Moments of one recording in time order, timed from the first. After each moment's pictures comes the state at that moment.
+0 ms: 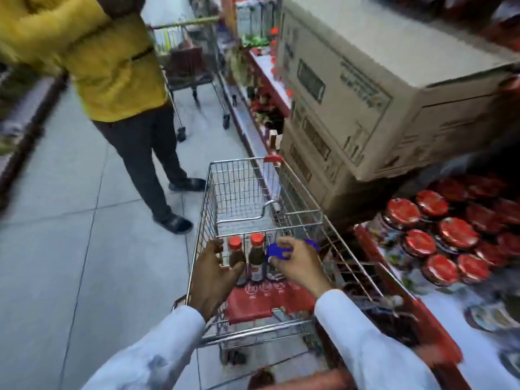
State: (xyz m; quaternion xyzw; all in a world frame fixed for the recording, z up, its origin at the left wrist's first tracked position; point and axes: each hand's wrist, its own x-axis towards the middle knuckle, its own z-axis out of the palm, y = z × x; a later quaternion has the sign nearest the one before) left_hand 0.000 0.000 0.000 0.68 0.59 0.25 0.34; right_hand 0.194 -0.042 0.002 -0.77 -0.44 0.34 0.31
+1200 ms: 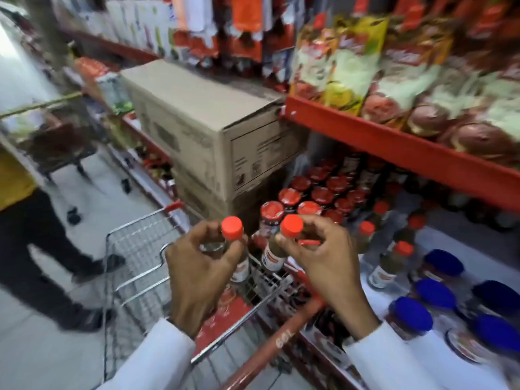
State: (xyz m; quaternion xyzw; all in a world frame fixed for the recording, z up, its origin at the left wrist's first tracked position) left_hand 0.130 -0.099 0.188 0.74 0.33 0.41 0.41; right_hand 0.261 -0.232 0.190 -0.76 -0.30 0.04 0.58
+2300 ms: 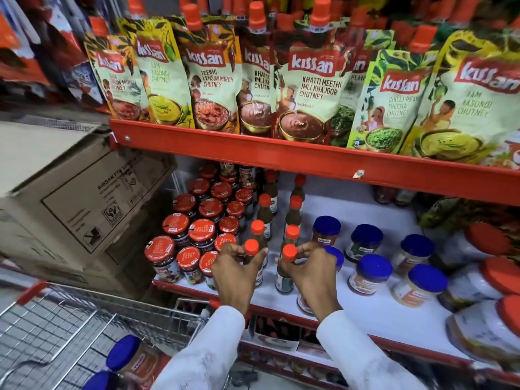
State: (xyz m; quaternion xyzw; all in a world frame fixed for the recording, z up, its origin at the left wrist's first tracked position) left_hand 0.329 -0.205 0.089 0.80 0.25 0.20 0.51; right_hand 0.348 -0.347 0.102 -0.87 0.06 -0.06 0.48
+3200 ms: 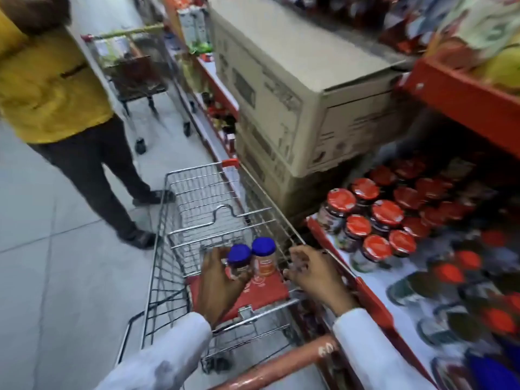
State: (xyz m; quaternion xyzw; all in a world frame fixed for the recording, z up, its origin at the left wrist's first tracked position) left_hand 0.083 -0.045 0.016 0.72 0.52 0.24 0.39; right_hand 0.277 -0.145 0.038 -0.80 -0.40 0.31 0.32
